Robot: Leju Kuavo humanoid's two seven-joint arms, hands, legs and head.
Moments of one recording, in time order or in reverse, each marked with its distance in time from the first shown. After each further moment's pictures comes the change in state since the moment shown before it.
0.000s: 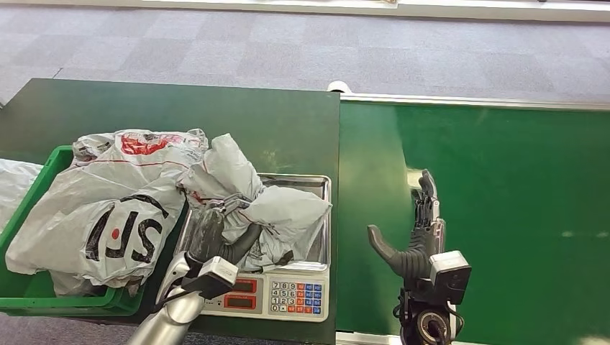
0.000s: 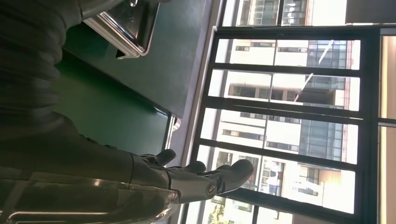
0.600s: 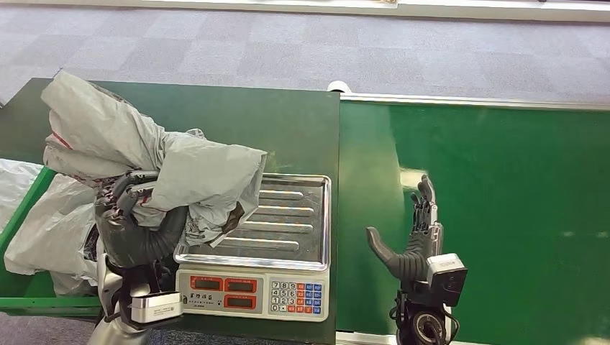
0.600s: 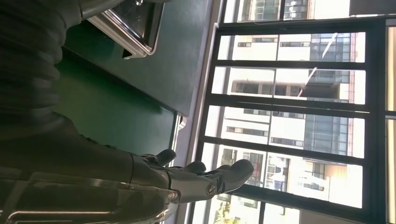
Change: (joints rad) left arm 0.056 0.046 0.083 -0.428 -0.158 0.310 -0.023; right arm 0.000 0.000 0.008 0.047 -0.023 -0.029 -0.027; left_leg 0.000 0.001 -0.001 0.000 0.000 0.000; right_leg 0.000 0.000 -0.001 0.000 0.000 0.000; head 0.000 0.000
